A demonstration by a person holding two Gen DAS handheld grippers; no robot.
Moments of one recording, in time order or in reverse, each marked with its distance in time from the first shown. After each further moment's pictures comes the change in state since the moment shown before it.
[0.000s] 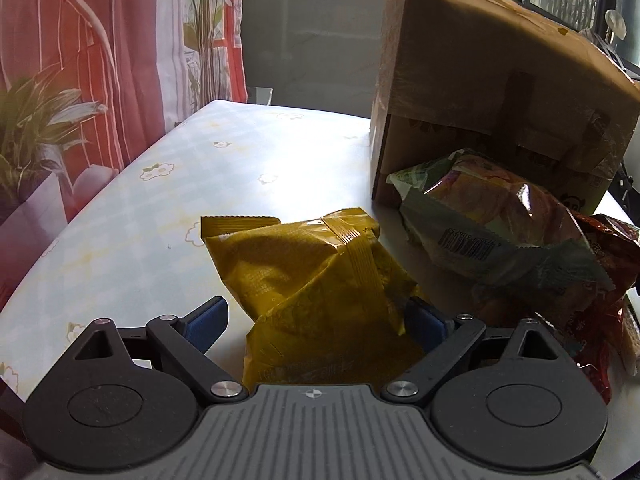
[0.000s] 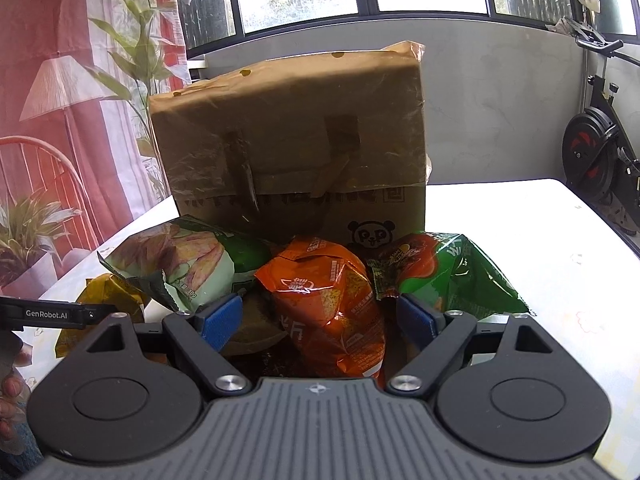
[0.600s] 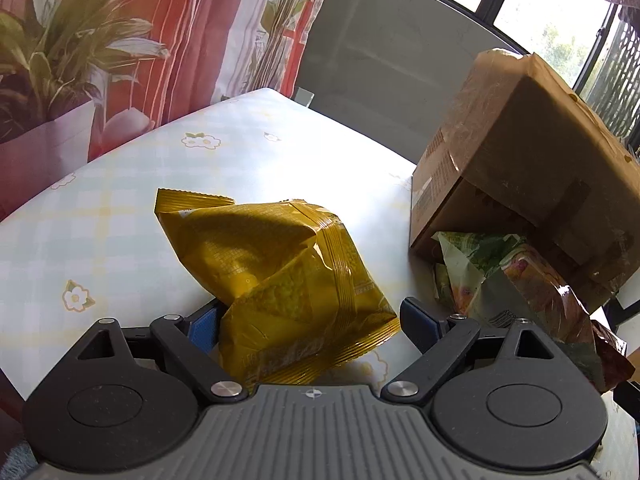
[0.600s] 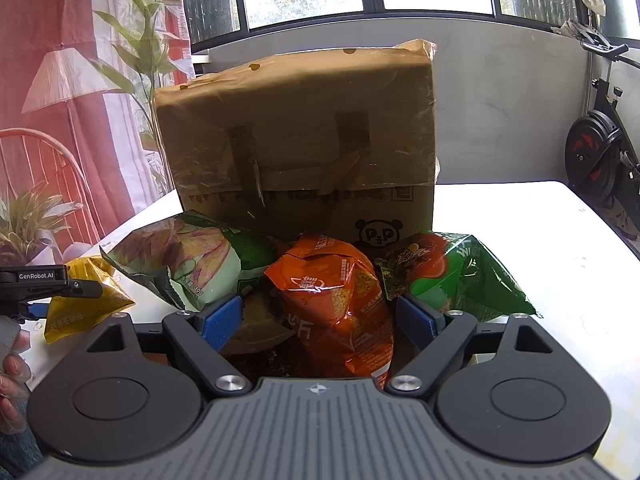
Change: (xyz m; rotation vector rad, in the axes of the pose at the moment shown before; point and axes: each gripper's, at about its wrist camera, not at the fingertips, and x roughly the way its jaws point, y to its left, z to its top) left arm 0.000 0.059 0.004 -0.328 -0.061 -0.090; right arm 0.003 0.006 0.000 -0.021 0.008 -0.001
